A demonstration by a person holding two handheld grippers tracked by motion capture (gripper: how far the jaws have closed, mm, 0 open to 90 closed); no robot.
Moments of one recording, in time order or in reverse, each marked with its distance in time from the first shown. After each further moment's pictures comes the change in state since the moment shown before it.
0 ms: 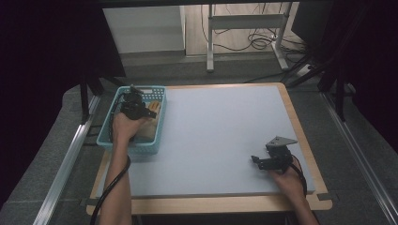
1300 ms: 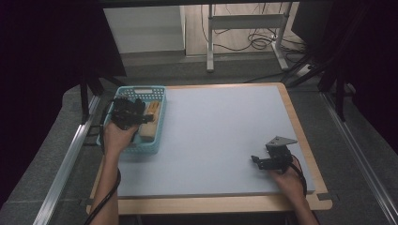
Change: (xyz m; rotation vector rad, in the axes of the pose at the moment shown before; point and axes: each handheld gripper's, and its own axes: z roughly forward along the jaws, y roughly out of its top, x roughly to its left) left arm -0.029 -0.047 -0.044 -0.240 -0.091 0.087; right arm 0.000 0.000 0.000 -0.001 -0.002 -0.002
